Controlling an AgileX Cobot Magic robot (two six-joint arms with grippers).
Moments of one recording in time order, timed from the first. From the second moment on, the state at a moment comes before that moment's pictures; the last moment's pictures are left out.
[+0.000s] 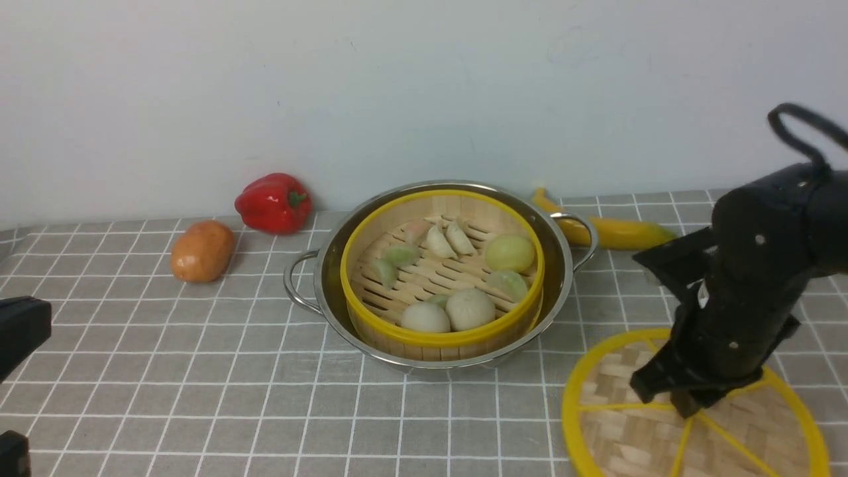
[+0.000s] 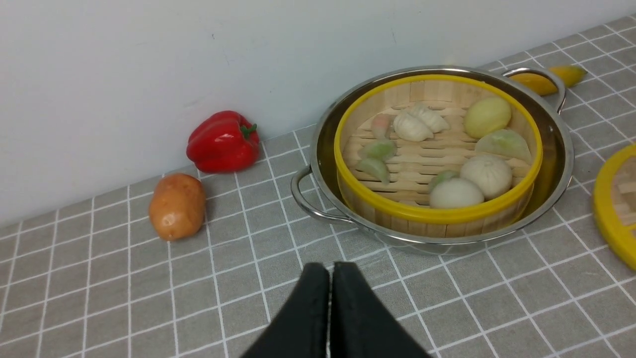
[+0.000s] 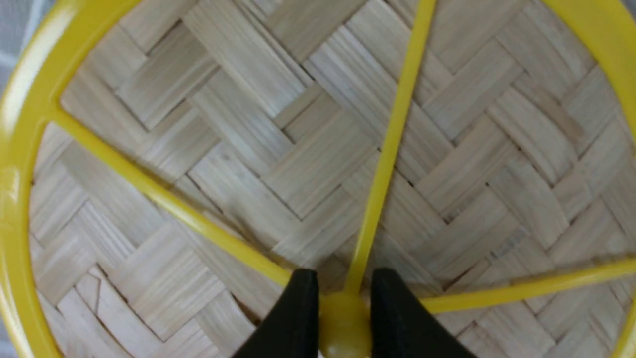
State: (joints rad) right arm 0.40 1.70 -1.11 -0.05 1.07 0.15; left arm -0.26 0.53 -0.78 -0.01 0.78 0.13
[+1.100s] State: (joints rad) right arm 0.57 2.28 -2.29 0.08 1.23 0.08; left arm -0.26 0.53 -0.78 0.03 0.78 0.13
